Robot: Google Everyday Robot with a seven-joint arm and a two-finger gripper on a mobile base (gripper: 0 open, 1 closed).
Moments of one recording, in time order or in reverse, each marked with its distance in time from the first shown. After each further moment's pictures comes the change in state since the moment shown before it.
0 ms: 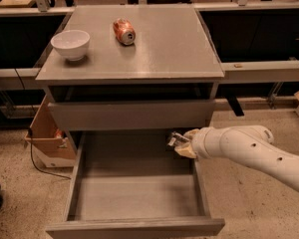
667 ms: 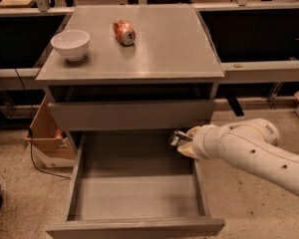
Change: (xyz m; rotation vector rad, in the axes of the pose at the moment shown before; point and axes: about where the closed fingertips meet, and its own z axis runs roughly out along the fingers) arm -0.017 0.009 -0.044 0.075 0.085 -0.100
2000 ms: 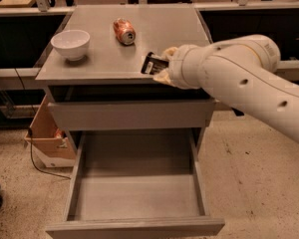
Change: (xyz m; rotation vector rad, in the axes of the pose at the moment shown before) arm -0.218 -0.104 -0.112 0.269 -0.217 -0.326
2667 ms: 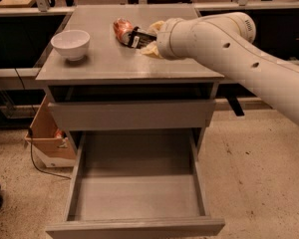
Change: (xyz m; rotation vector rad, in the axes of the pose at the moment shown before) arm -0.044 -0.063 0.058 0.038 -0.147 -0.016
